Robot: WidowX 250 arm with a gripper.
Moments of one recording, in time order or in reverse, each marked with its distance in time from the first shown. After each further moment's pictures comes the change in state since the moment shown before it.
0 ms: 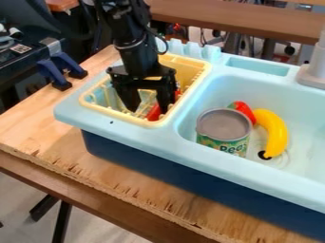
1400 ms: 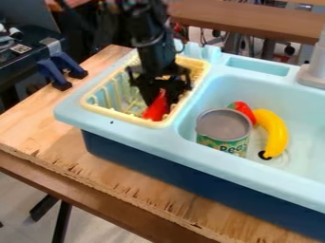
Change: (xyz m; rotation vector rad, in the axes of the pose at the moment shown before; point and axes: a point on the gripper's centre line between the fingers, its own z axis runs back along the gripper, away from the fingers) arm 0.012 -0.030 -0.002 -0.039 0.041 -0.128
